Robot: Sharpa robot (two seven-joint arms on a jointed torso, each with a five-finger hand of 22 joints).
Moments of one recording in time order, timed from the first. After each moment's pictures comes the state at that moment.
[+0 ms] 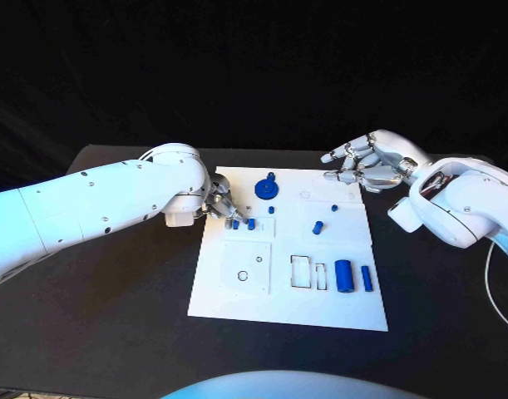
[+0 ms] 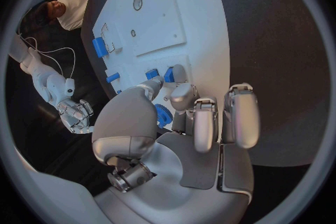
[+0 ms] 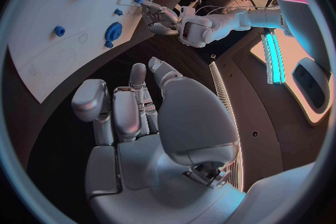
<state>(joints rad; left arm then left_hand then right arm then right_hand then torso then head) 1.27 -0.67 -0.01 1.35 -1.11 0.32 -0.63 0.92 -0.10 0.36 0.25 0.10 1.01 0.01 0.63 0.59 1.37 -0.05 1.14 1.03 1.47 -0.09 1.57 1.31 0.06 1.46 0.02 1.42 1.31 1.27 -0.90 -0.02 1.57 -0.89 -0.29 0.11 1.31 -0.06 0.20 0.04 0.28 0.94 0.15 0.10 0.08 1.12 0.06 0.75 0.78 1.47 -0.02 1.27 1.11 0.12 1.26 0.09 1.30 0.96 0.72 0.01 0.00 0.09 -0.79</state>
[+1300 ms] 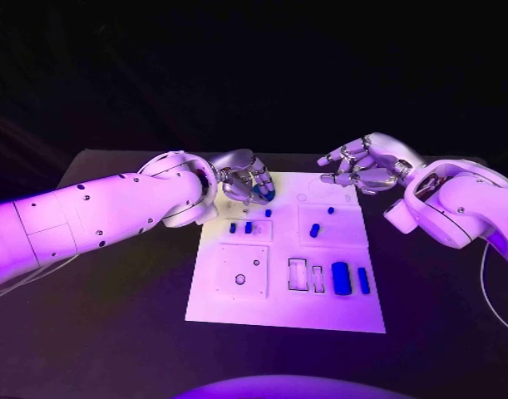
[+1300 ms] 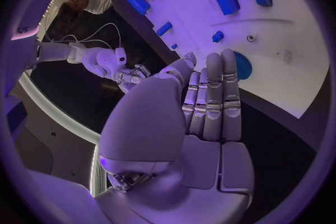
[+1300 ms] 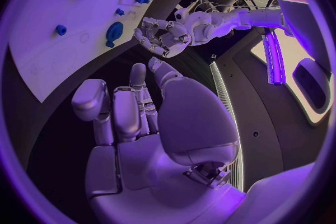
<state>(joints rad) 1.26 -0.67 -0.03 1.38 -1.14 -0.15 -0.02 1.49 -0.13 0.31 0.07 0.10 0.87 0.16 0.28 0.25 0.94 0.10 0.36 0.21 1.21 0.02 0.63 0.64 0.18 1.12 0.12 0.49 0.67 1.27 -0.90 -0.02 1.56 -0.89 -0.29 0.11 1.31 -0.06 0.20 0.04 0.28 0.94 0.15 0.10 0.07 1.12 0.06 0.75 0.78 1.47 -0.02 1.26 1.10 0.12 1.26 0.09 1.29 0.95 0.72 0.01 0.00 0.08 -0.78</state>
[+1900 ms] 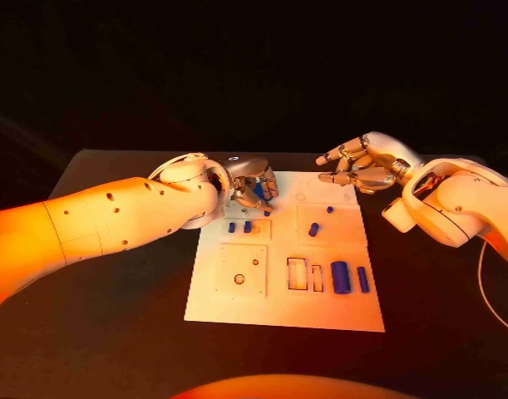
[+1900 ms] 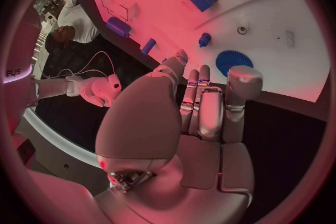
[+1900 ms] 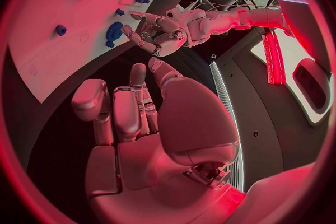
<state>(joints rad) 1.24 -0.59 -0.03 1.30 -1.41 -0.14 -0.03 1.44 -0.16 0.26 0.11 0.10 0.99 0.14 0.19 0.16 1.07 0.08 0.27 0.09 1.46 0.00 1.31 1.21 0.12 1.42 0.09 1.01 1.08 1.27 -0.89 -0.02 1.56 -0.89 -0.29 0.11 1.31 -0.06 0.20 0.03 0.28 0.94 0.15 0.10 0.07 1.12 0.06 0.75 0.78 1.47 -0.02 1.26 1.10 0.12 1.26 0.09 1.29 0.95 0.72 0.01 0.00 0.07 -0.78</state>
